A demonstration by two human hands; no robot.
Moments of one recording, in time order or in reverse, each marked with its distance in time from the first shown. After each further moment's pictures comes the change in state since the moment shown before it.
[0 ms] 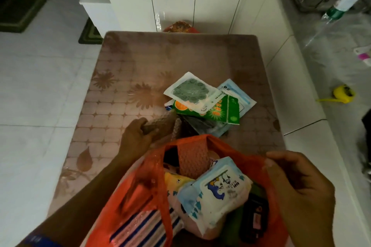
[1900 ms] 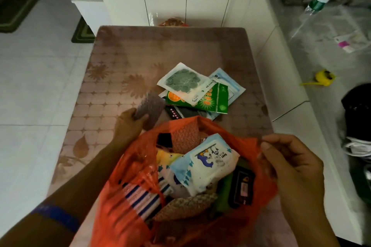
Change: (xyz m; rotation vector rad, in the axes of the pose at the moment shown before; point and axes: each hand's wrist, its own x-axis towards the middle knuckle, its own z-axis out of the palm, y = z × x) left_hand -0.022 0.001 -0.007 -0.094 -0.011 -0.076; right_hand -0.025 -0.001 -0.032 0.193 -0.070 0.091
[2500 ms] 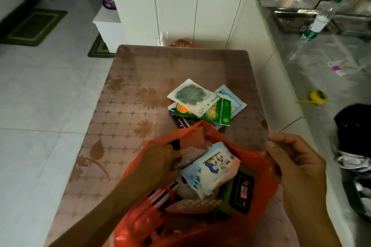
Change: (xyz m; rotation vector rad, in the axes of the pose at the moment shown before) left_hand -0.109 0.036 -0.014 0.612 -0.311 0.694; right_hand -0.018 -0.038 -0.007 0.044 -0.025 -0.069
